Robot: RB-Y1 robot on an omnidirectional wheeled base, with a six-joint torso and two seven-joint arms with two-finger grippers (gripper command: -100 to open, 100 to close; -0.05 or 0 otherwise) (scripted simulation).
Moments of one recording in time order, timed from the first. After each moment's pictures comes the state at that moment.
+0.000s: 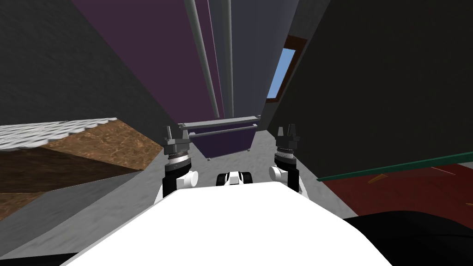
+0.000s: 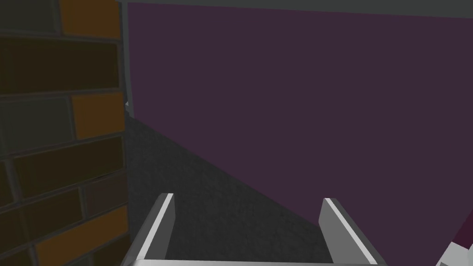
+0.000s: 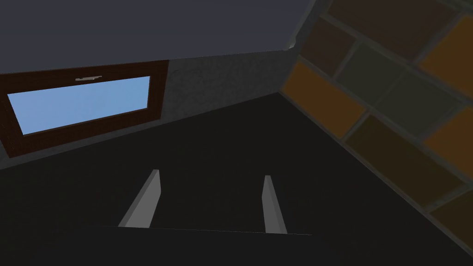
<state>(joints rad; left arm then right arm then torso) 0.53 -0.05 0.02 -2.28 -0.04 -0.52 0.14 0.52 -0.02 -0.06 -2.26 -0.07 -0.57 -0.03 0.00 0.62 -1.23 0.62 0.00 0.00</state>
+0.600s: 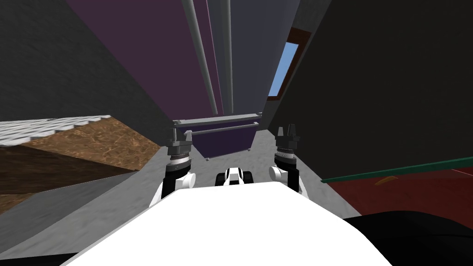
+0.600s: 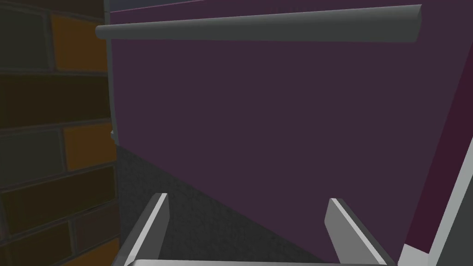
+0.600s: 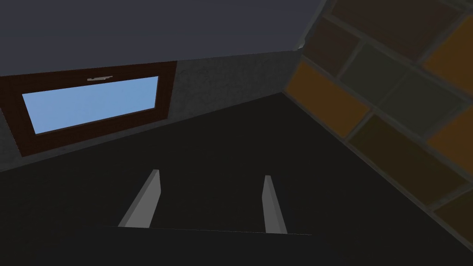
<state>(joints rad) 0.53 0.08 0.02 -2.22 -0.03 -0.56 0.14 0.52 -0.02 -0.06 -2.26 -0.07 -0.57 -0.03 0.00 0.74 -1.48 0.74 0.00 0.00</state>
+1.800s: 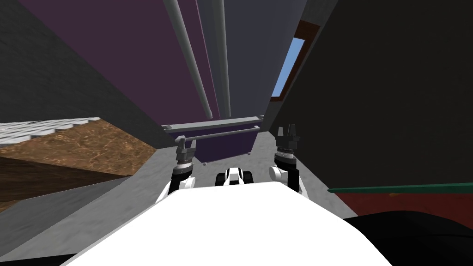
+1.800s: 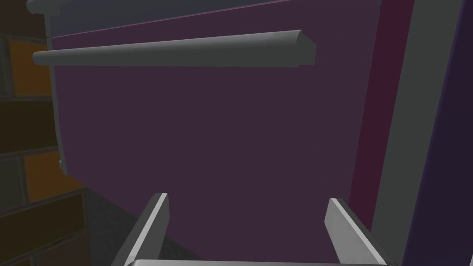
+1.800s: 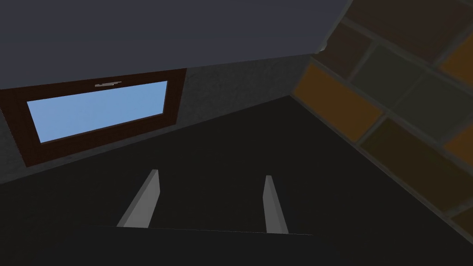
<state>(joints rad) 0.49 0.19 0.03 -1.90 -0.01 -0.78 0.16 0.52 -0.02 -0.06 -2.26 -0.07 -0.57 -0.03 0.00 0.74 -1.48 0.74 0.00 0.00</state>
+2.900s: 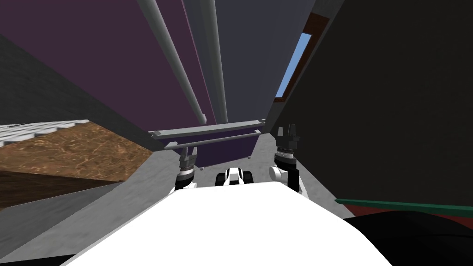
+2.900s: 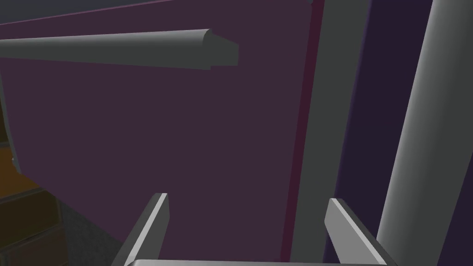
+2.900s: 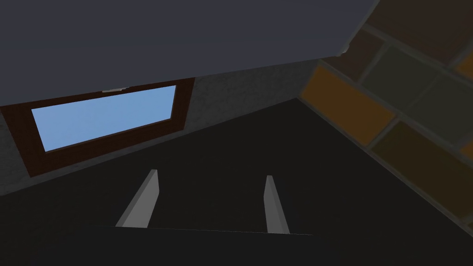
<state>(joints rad) 0.47 0.18 0.04 -1.61 0.01 -0.99 0.17 0.52 -0.02 -0.06 -2.26 -0.07 -0.57 -0.03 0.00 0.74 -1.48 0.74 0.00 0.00</state>
